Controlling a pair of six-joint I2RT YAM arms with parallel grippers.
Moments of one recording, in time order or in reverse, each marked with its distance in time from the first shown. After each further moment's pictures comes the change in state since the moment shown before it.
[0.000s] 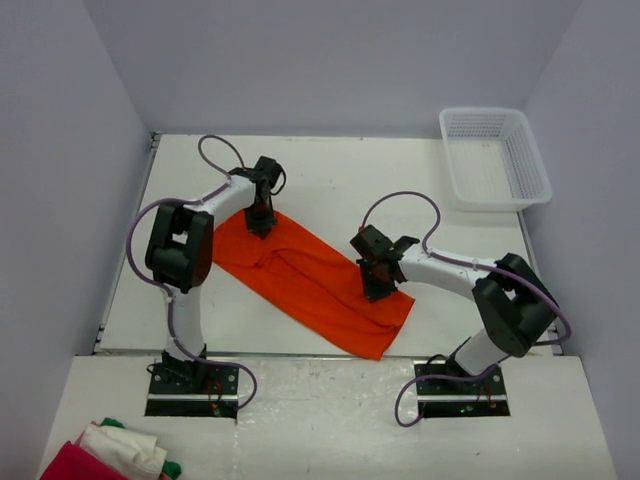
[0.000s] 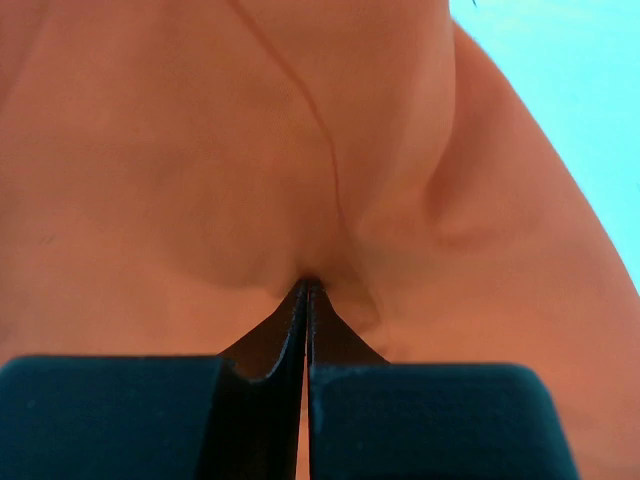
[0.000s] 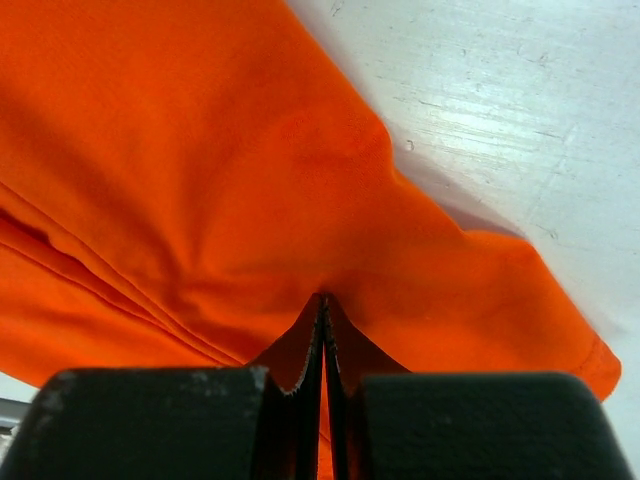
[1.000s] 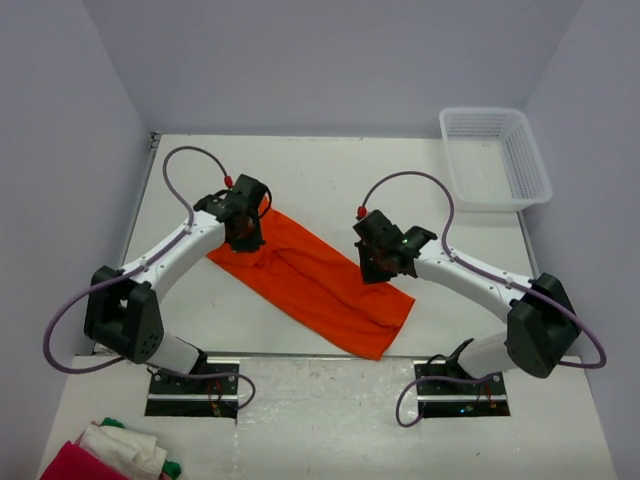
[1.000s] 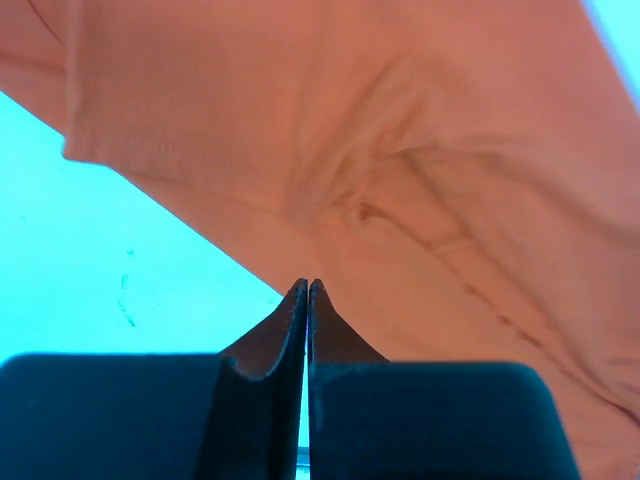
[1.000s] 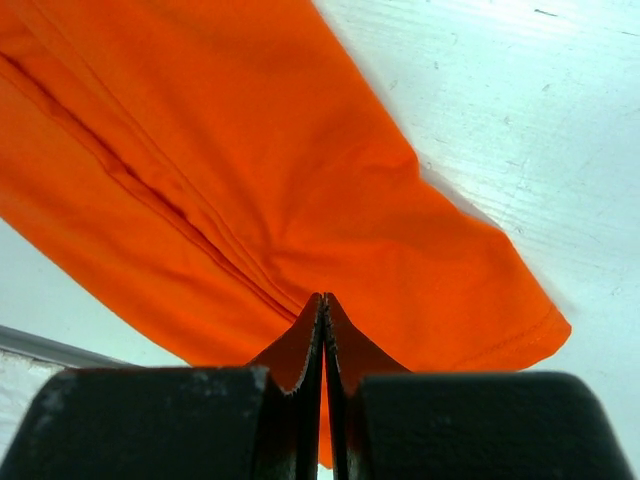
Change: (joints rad) left arm -0.081 -0.501 -0.372 -0.008 -0.008 -0.014; right arm 0.021 -0.146 0.119 -0.084 0.028 -0.024
